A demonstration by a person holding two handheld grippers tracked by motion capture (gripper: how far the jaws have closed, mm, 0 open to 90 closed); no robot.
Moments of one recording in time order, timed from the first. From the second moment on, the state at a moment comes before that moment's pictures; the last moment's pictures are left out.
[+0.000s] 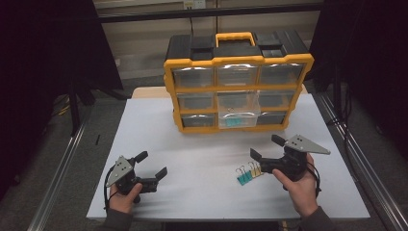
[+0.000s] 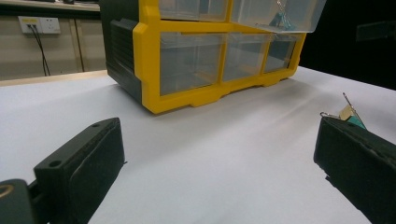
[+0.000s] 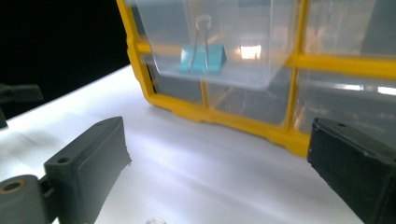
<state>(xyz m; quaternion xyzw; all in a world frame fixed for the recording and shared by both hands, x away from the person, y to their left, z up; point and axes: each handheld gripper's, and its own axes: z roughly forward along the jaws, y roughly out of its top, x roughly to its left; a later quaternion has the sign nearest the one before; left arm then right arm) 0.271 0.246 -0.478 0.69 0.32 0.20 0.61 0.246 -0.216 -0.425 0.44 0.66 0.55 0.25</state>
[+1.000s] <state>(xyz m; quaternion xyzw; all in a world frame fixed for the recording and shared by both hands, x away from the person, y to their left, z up) 0.271 0.247 -0.478 0.70 0.32 0.21 0.61 0.234 -0.225 -0.477 0.47 0.71 0.48 0.21</state>
